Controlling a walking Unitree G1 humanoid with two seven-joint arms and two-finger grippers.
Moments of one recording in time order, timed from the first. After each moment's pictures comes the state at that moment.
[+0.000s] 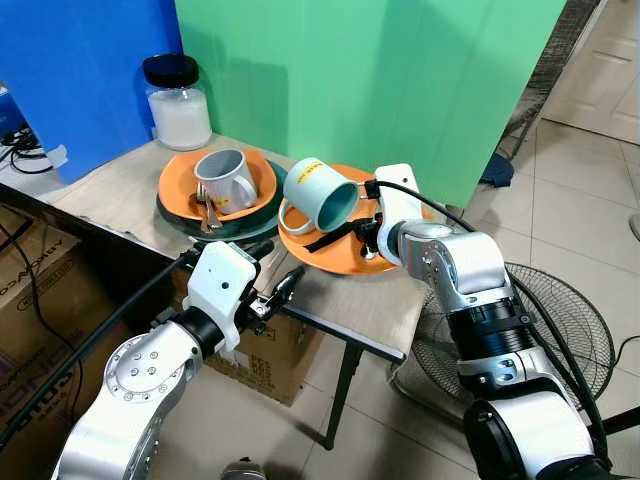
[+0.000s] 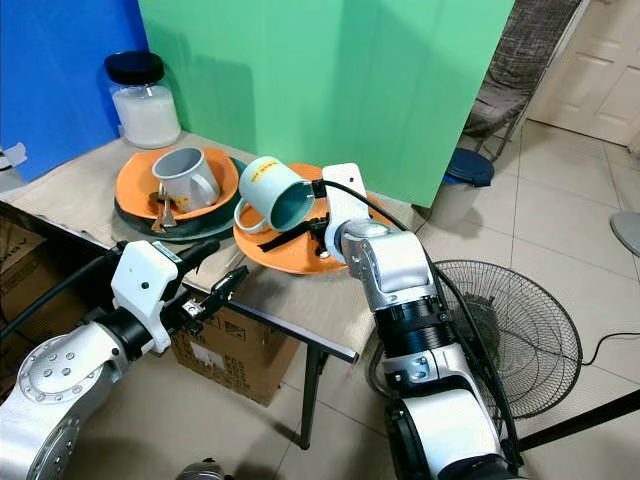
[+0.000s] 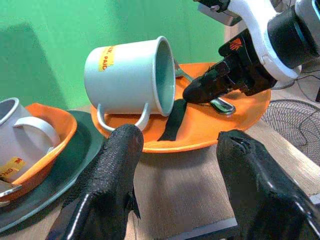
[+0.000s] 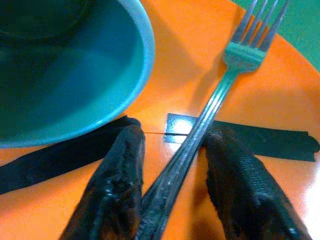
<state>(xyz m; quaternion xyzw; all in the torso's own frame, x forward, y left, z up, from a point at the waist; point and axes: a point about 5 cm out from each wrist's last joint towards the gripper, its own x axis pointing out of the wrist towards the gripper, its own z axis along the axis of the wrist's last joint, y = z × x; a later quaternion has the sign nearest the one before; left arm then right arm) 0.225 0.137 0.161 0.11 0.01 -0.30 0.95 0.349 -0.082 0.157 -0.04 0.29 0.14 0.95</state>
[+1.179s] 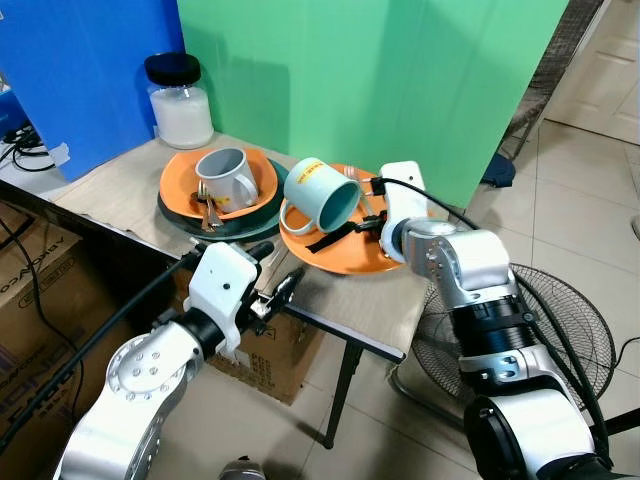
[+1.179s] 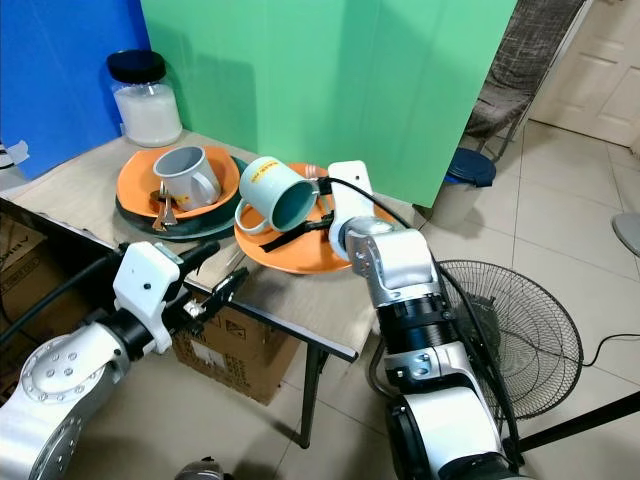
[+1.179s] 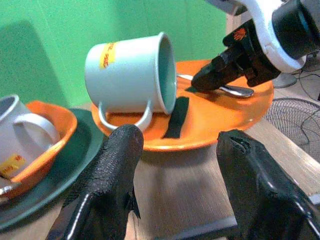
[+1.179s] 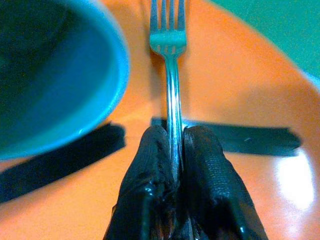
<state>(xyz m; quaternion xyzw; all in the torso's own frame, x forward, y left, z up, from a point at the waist) 0.227 0.136 0.161 0.12 0.01 -0.30 0.95 0.352 -0.092 0.165 -0.03 0.27 0.11 0.96</state>
